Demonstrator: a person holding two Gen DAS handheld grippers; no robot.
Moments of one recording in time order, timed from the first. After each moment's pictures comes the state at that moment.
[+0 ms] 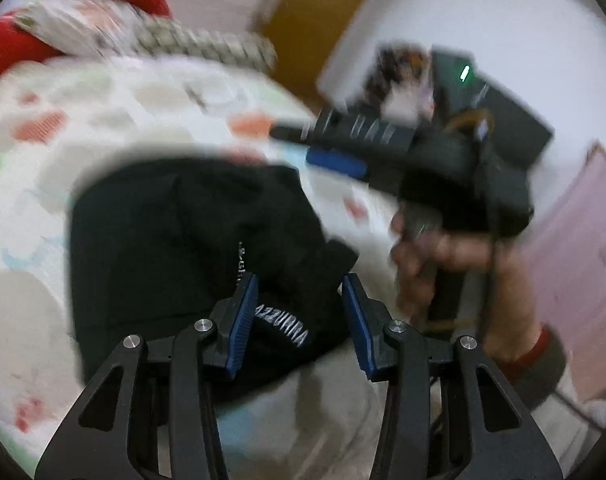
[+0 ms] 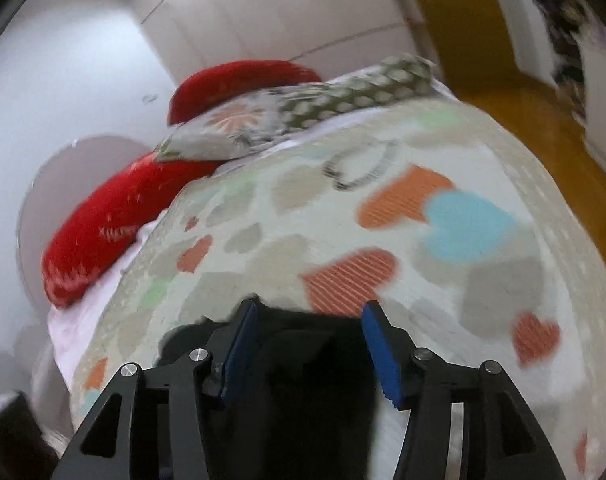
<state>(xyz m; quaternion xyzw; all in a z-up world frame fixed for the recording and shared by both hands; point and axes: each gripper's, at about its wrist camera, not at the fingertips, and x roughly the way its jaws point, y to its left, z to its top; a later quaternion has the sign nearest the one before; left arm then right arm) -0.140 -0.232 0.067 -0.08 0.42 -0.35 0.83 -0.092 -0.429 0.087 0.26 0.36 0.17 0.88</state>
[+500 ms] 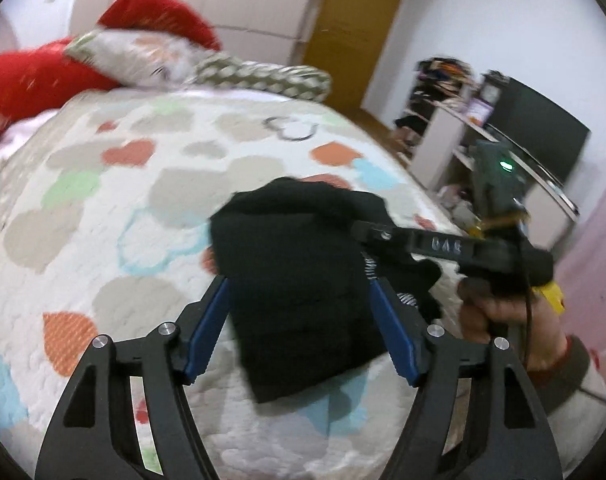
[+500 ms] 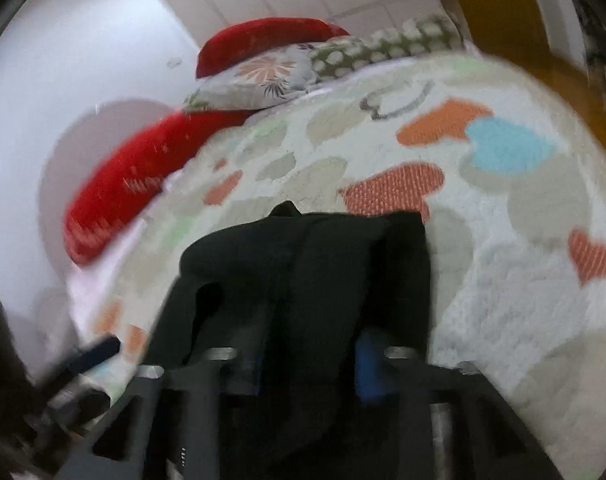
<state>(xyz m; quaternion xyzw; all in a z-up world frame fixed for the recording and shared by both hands) -0.141 -0.146 0.080 -0.06 0.37 -0.25 0.89 -0.113 -0.380 0.060 0.21 0.39 0.23 0.87</state>
